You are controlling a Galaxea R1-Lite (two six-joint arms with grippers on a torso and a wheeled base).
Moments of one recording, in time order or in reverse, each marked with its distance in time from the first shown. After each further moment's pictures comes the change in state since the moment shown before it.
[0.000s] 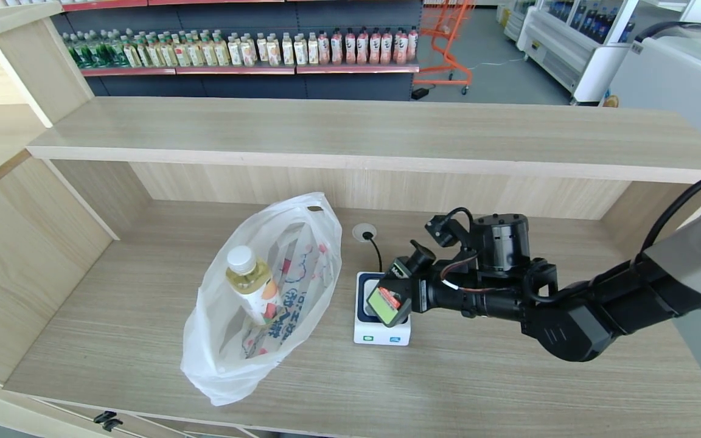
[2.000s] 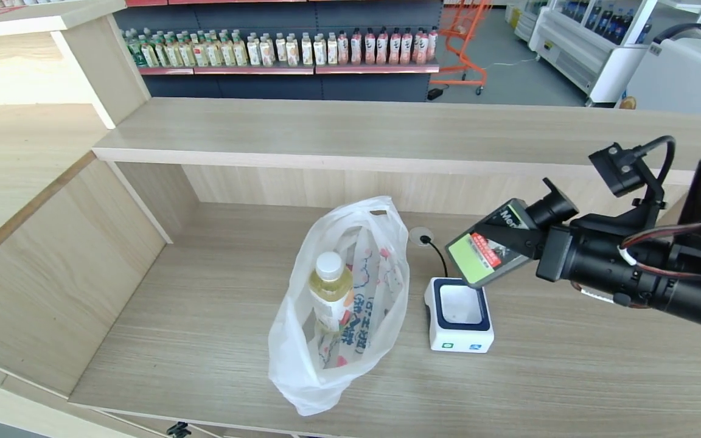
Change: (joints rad) left arm 0.000 0.000 0.000 -0.001 0.000 -0.017; right arm -0.111 -0.544 0.257 0.013 -0.028 0.092
